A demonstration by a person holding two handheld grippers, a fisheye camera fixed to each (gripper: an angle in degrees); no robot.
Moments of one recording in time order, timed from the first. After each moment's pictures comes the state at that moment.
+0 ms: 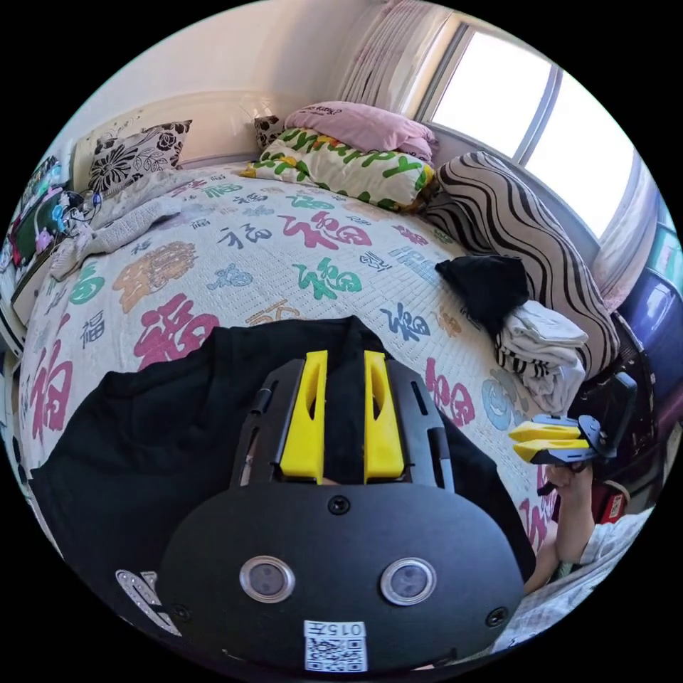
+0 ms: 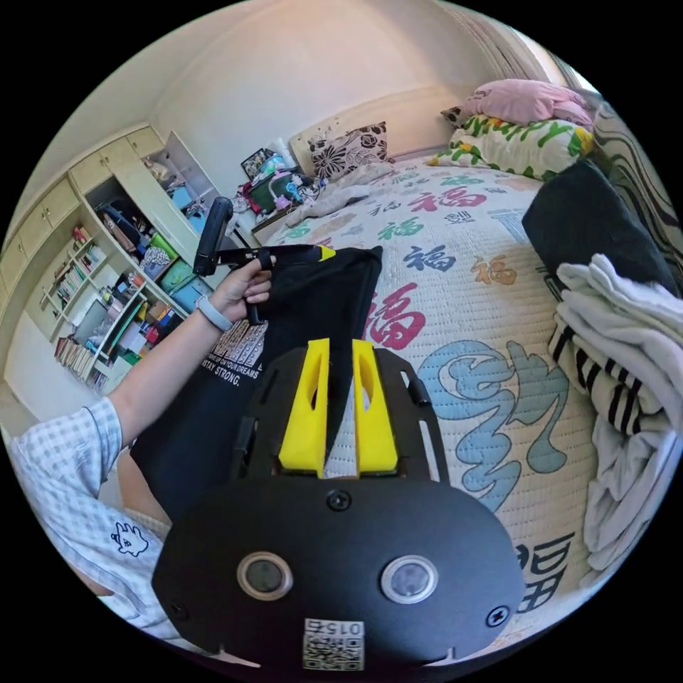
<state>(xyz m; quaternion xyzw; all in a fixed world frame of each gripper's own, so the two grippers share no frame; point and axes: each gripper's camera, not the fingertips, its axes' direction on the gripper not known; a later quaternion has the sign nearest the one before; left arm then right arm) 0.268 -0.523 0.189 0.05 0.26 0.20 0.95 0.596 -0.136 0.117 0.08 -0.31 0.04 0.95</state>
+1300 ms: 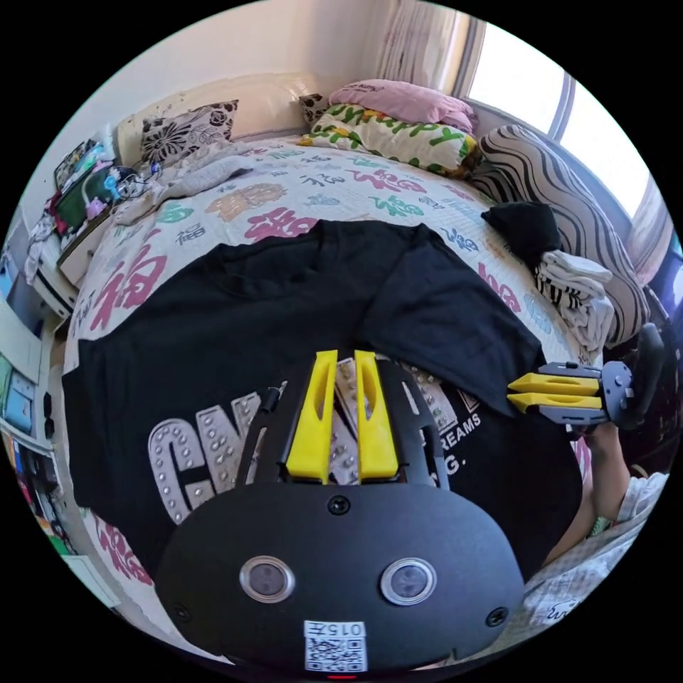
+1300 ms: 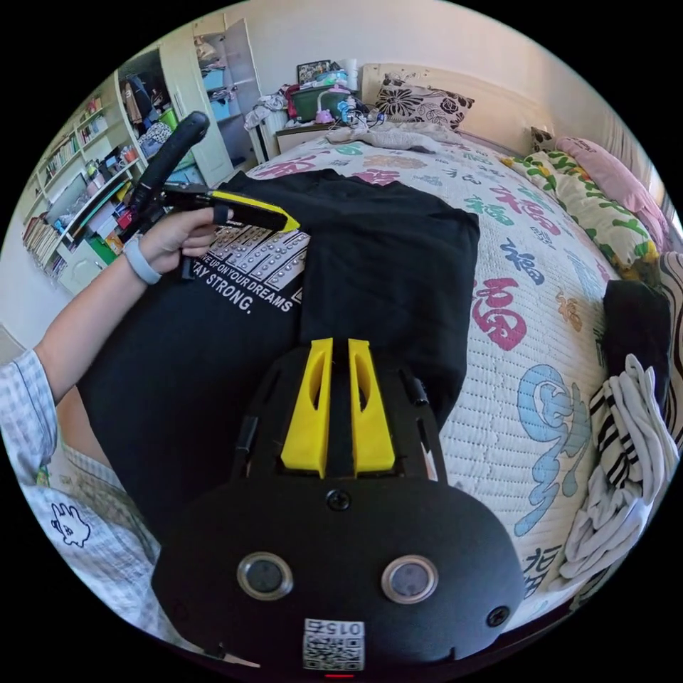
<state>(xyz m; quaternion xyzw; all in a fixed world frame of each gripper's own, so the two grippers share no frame) 0.027 -0.350 0.145 0.03 0.16 0.14 0.98 0.296 -0.241 0.110 0.01 -0.22 -0.10 0.97</state>
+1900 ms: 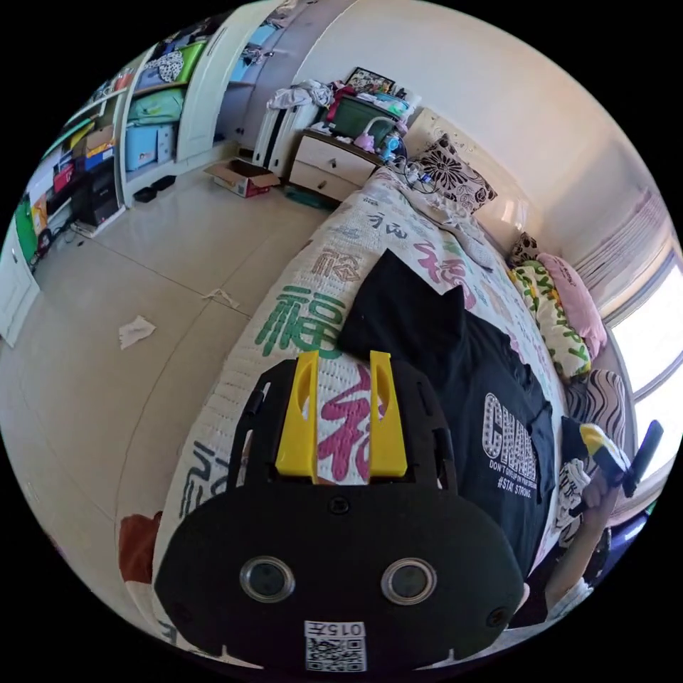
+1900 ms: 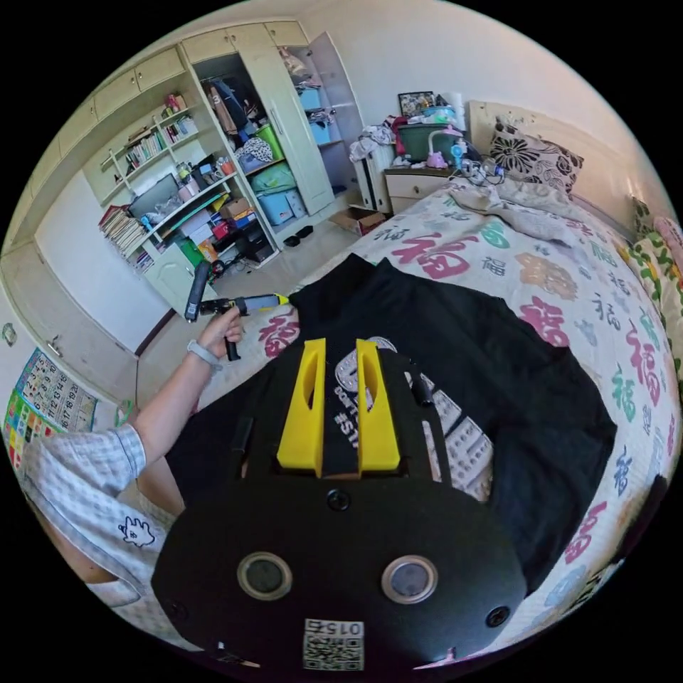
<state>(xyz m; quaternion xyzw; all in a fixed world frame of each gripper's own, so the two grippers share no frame) -0.423 -0.200 0.146 0.07 0.13 -0.26 0.95 -0.003 -0.481 0.048 0.03 -0.38 -0.20 0.90</state>
